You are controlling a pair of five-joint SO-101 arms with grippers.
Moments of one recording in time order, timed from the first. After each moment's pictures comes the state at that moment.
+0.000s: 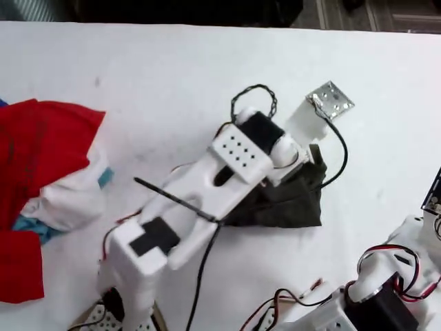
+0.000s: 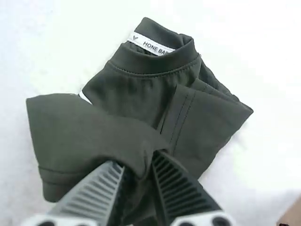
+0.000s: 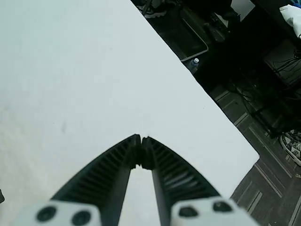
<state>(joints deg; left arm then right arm) 42.0 26.4 -36.4 89.2 -1.8 54.1 -71.5 25.8 82.4 28.8</state>
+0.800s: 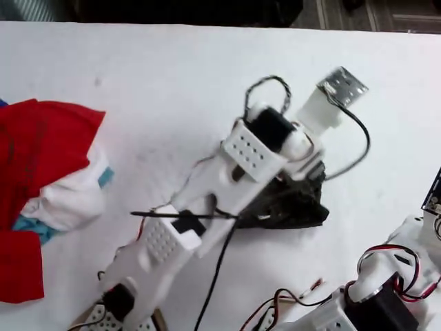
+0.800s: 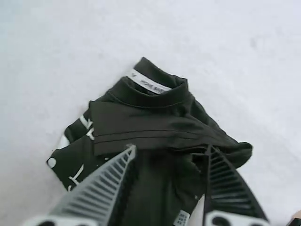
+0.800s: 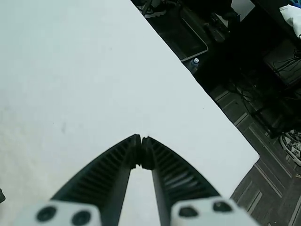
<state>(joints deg) 41.3 44.9 -73.4 101.8 3.4 54.1 -71.5 25.8 82.4 28.8</state>
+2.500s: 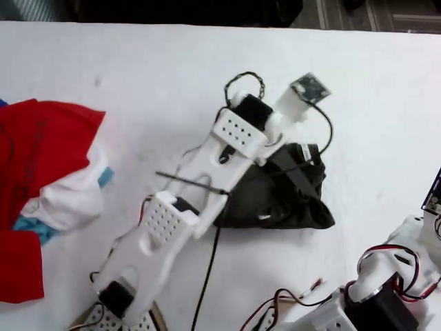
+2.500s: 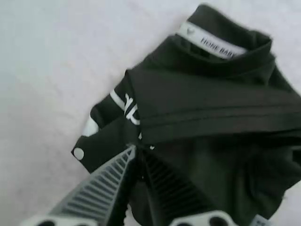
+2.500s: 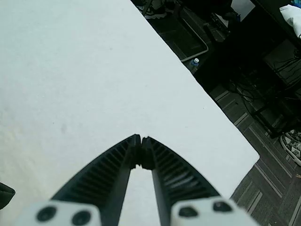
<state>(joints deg) 33.1 55.6 -69.8 101.8 -7.1 54.1 -71.5 25.8 82.4 28.8</state>
